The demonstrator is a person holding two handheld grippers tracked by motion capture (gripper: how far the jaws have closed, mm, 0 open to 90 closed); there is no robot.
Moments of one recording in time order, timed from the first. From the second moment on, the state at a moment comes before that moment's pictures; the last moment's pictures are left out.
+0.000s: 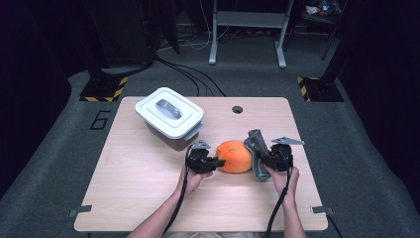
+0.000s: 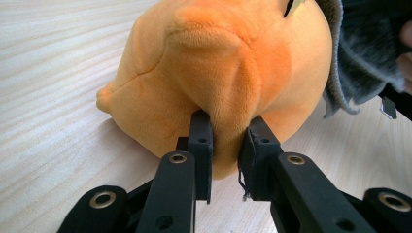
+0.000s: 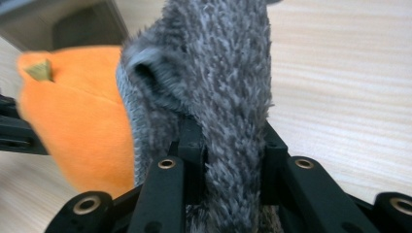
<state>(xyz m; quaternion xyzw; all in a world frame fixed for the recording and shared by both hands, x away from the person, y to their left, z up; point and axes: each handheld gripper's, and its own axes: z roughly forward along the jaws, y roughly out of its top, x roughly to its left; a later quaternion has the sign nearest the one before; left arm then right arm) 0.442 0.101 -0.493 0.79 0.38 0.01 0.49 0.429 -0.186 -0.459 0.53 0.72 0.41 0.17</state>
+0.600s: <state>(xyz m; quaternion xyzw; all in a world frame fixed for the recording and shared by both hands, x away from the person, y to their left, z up) 0.442 0.099 -0.493 0.79 0.37 0.01 0.49 0.447 -0.190 -0.485 0.55 0.73 0.36 0.16</state>
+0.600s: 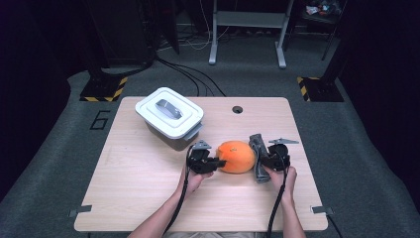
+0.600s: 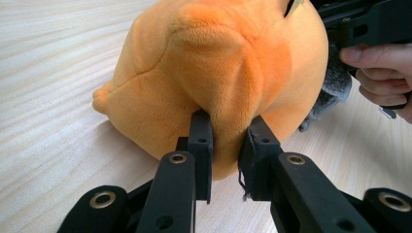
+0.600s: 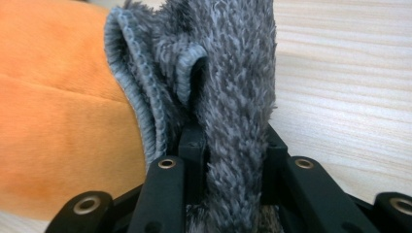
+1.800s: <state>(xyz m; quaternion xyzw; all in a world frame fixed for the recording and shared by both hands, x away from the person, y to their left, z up) 0.442 0.100 -0.492 0.79 0.37 0.01 0.49 0.430 -0.180 -0.454 0.52 0.73 0.40 0.18</state>
